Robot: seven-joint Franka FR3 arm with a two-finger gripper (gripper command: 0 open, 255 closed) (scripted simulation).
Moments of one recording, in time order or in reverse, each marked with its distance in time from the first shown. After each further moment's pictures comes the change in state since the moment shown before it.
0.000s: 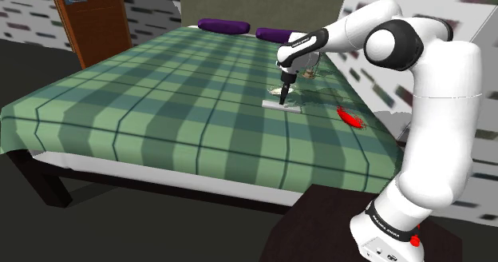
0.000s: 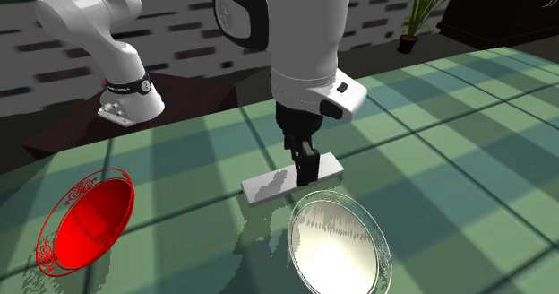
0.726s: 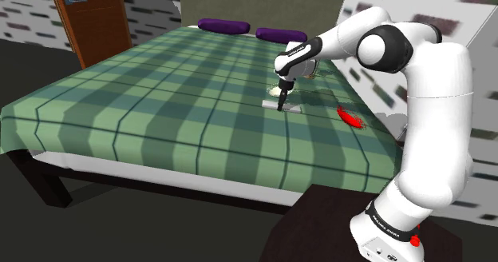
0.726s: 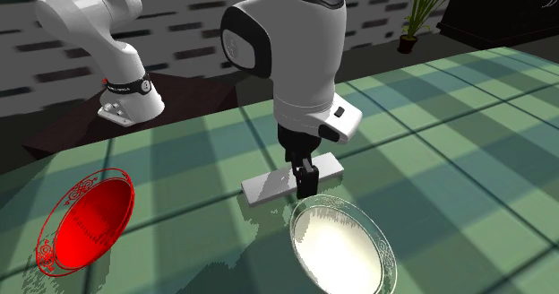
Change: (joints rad) arm -0.007 0.060 0.012 -0.014 0.020 0.074 -0.015
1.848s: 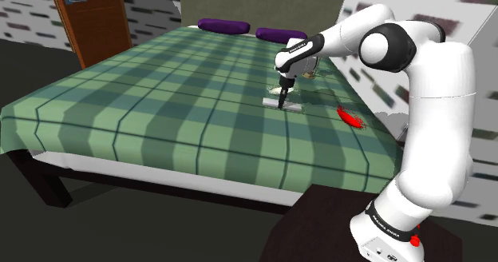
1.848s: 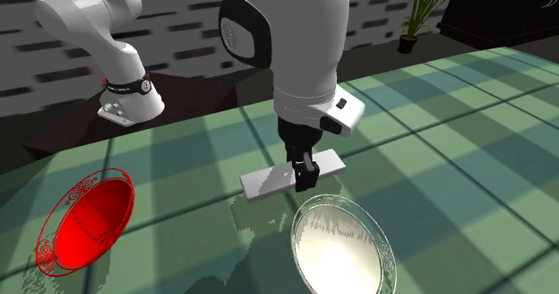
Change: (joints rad) arm 0.002 -0.020 -0.004 0.010 -0.007 -0.029 0.004
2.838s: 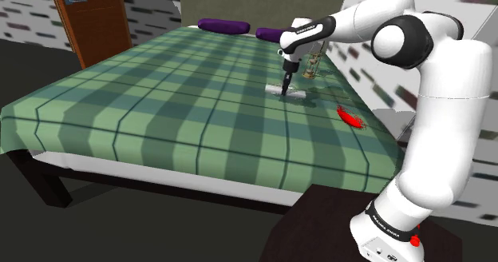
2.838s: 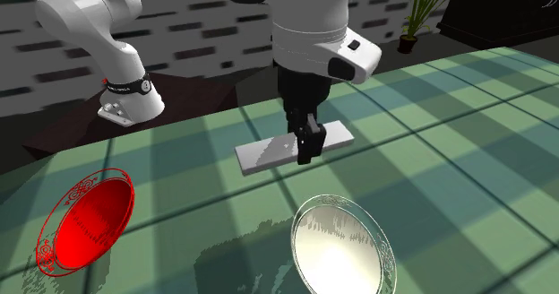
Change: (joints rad) arm 0.009 -0.094 -0.016 0.072 -0.032 -0.163 0.022
